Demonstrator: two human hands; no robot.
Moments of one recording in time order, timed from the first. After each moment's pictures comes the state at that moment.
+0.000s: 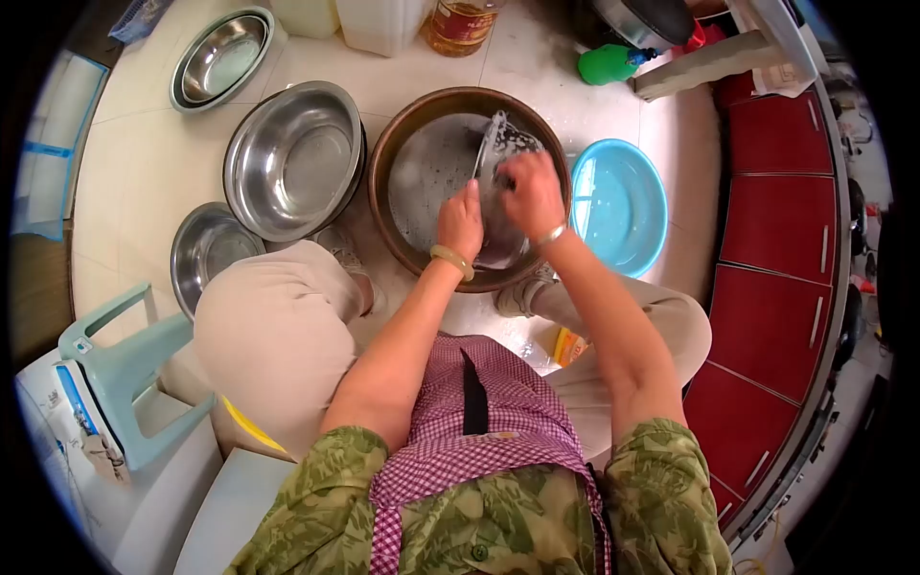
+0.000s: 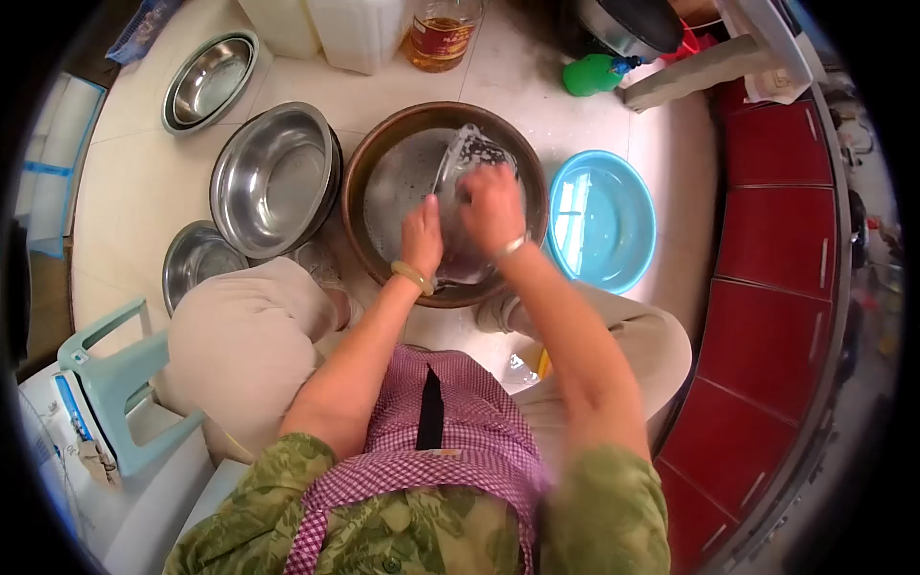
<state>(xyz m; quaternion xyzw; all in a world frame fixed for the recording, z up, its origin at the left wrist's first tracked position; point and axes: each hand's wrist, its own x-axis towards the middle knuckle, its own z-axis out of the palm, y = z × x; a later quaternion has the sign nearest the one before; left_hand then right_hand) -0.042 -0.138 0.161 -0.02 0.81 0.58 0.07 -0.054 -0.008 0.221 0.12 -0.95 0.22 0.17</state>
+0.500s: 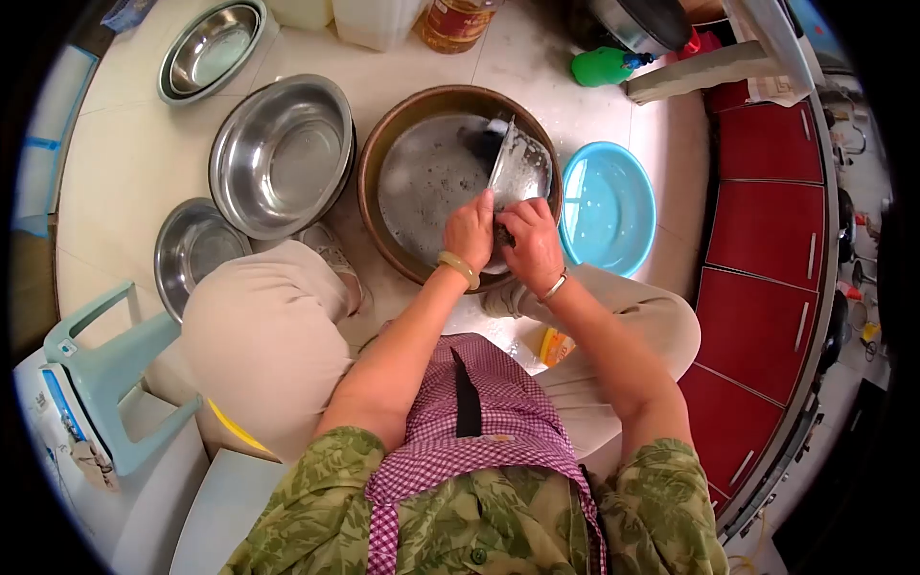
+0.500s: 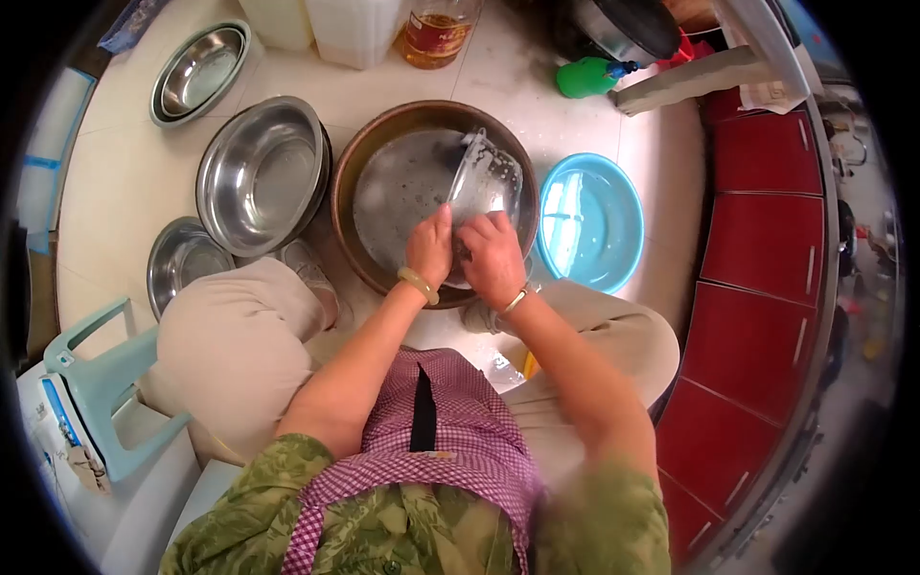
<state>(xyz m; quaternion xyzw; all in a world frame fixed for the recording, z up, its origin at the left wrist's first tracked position) -0.028 -0.125 0.168 0.00 0.81 0.57 0.11 -0.009 -0.007 0.238 0.16 -0.96 0.20 0.11</state>
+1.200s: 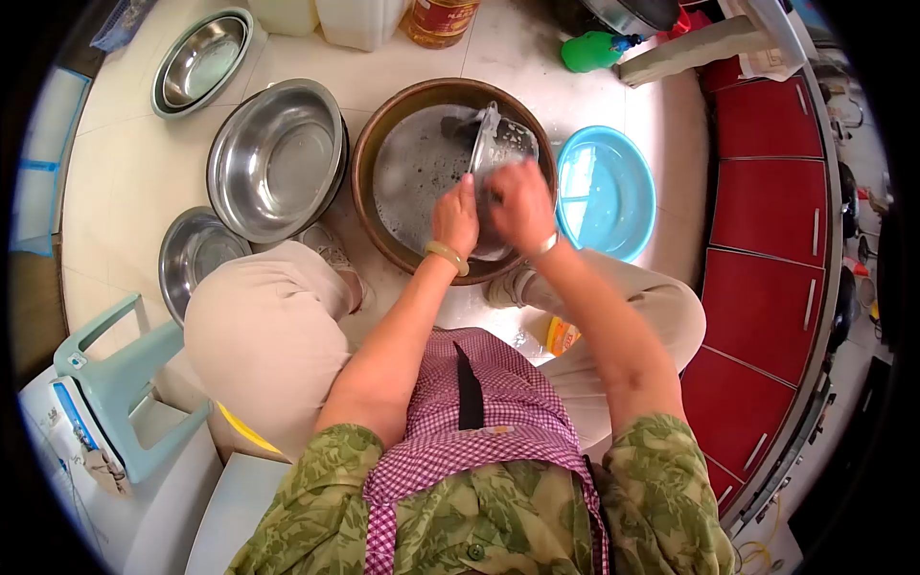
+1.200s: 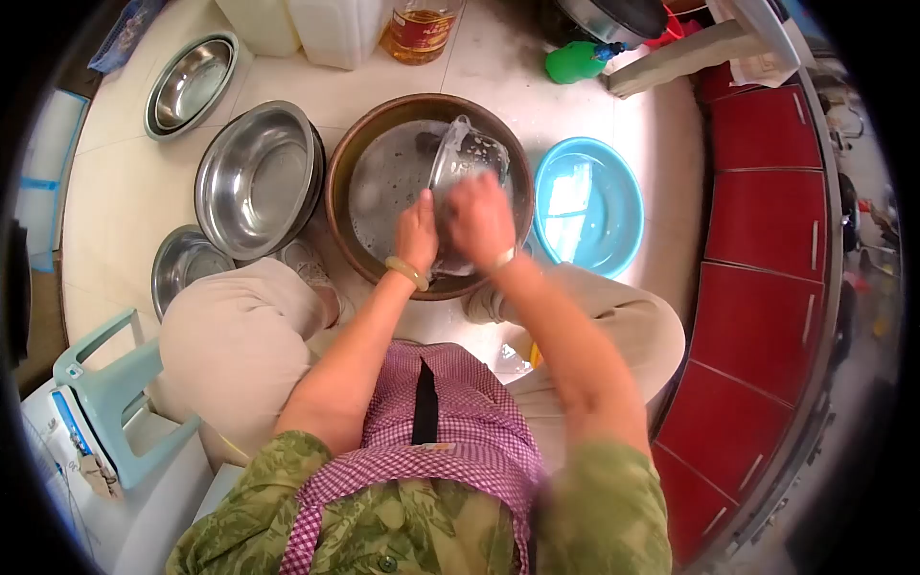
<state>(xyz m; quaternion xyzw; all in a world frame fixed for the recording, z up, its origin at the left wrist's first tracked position) -0.034 -0.130 0.162 -0.01 0.80 0.59 0.10 -0.022 -0.007 0.221 0.11 -0.97 0.19 0.12</state>
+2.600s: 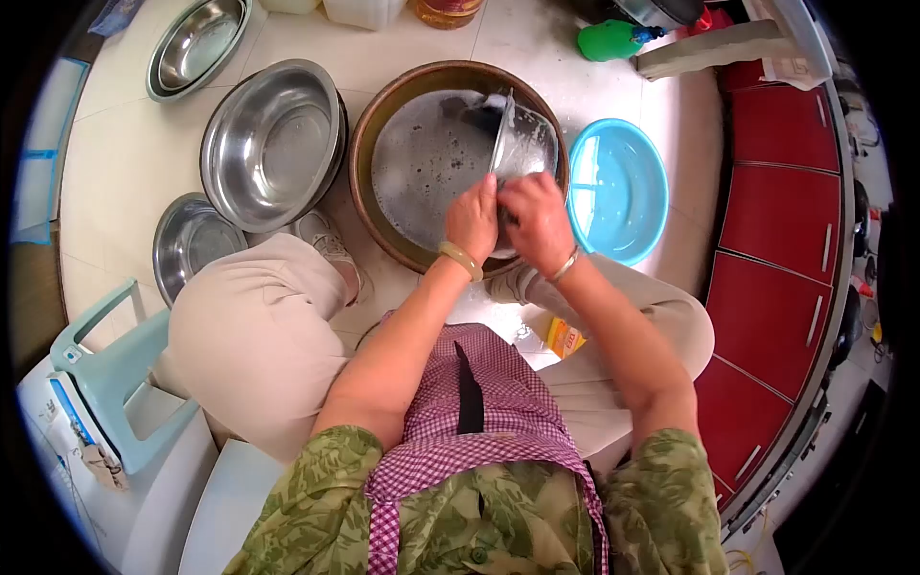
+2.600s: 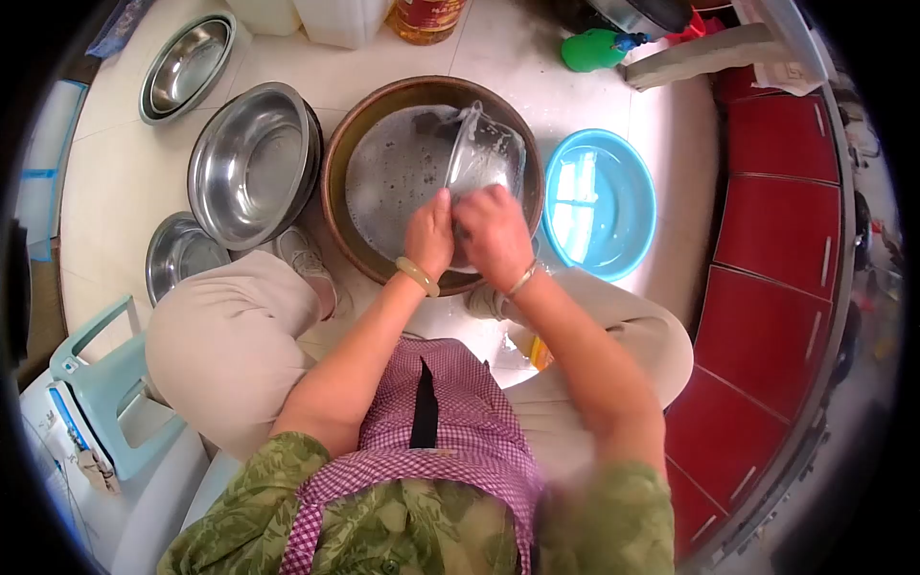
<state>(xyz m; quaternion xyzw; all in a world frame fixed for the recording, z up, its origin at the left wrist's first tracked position) -0.024 -0.114 0.167 0.00 0.81 0.57 0.12 -0.010 0.004 0.231 0.17 -0.95 0.23 0.10</state>
